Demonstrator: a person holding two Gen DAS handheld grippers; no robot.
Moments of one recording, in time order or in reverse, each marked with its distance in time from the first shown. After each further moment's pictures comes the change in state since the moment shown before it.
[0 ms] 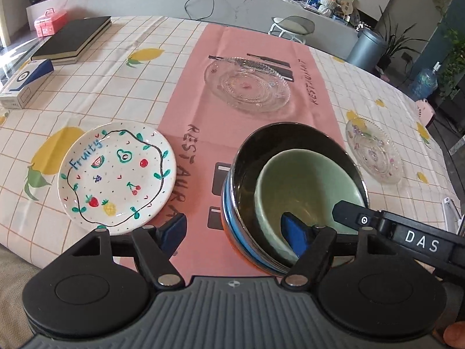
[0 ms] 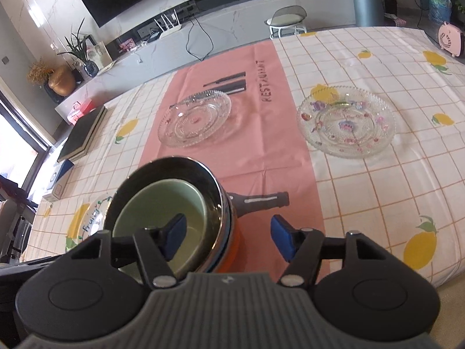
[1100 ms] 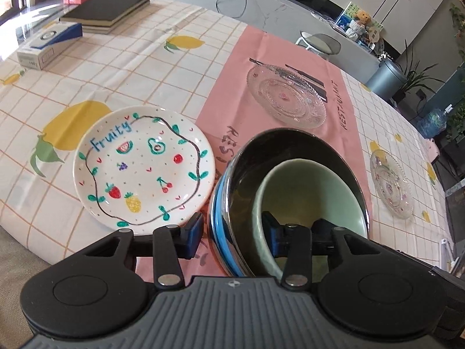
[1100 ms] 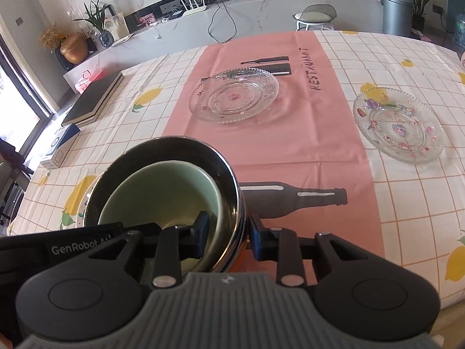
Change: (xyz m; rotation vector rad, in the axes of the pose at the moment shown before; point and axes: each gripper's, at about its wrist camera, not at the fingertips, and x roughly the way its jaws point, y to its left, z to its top) left arm 0.003 0.048 0.002 -0.161 -0.037 -0.009; right arm 0.036 0.062 -0.011 -0.153 0.022 0.003
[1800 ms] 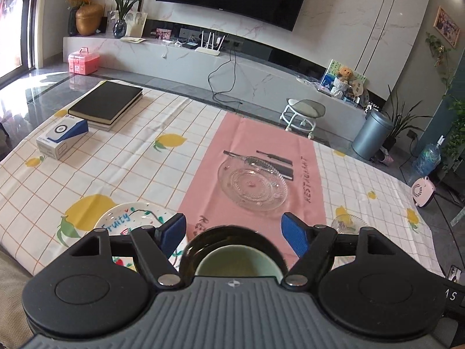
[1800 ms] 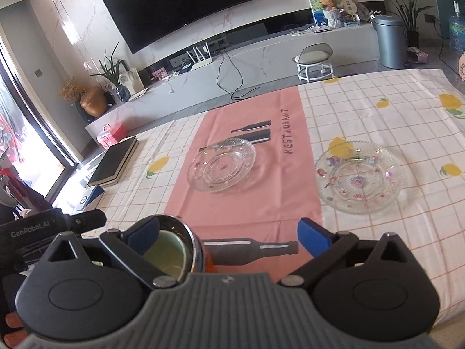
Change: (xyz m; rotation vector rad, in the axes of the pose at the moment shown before) left arm -0.088 -0.061 0.028 0.044 -0.286 0.009; right arm -0.094 -0.082 0.033 0.078 -0.196 0.094
